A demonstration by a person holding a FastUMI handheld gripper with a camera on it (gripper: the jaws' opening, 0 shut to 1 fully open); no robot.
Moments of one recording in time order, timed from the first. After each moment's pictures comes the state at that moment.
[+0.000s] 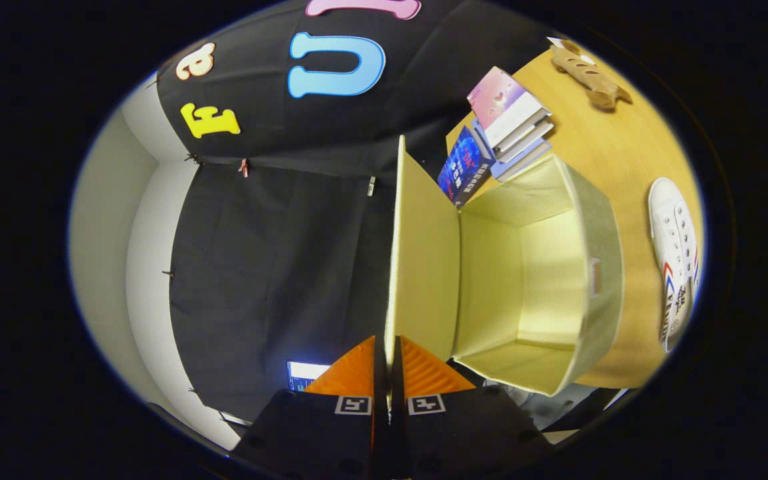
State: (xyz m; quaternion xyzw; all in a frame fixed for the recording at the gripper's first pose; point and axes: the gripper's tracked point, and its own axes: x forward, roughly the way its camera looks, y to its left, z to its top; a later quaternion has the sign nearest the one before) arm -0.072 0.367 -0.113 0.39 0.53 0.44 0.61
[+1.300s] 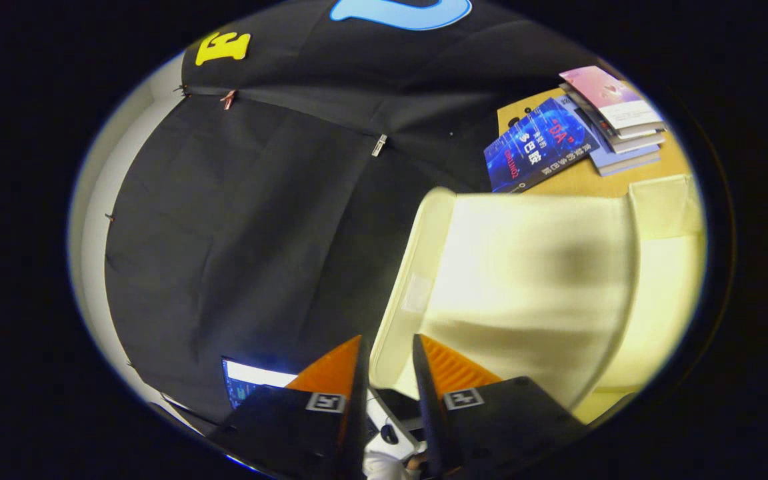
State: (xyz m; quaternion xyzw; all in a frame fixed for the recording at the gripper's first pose) arm -0.101 0.601 -0.172 0.26 0.52 0.46 0.67
